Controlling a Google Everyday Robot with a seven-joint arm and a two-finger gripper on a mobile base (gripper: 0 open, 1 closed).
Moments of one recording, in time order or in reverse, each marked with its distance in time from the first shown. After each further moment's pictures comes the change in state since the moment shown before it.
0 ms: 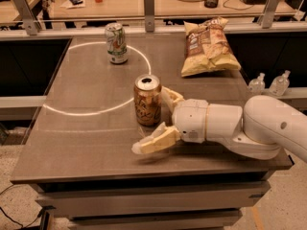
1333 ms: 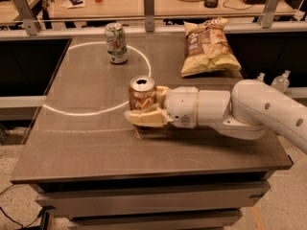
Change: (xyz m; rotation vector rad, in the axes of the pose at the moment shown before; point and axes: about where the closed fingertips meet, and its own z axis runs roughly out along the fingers) arm -0.013 -0.019 0.026 -0.070 -0.015 0.031
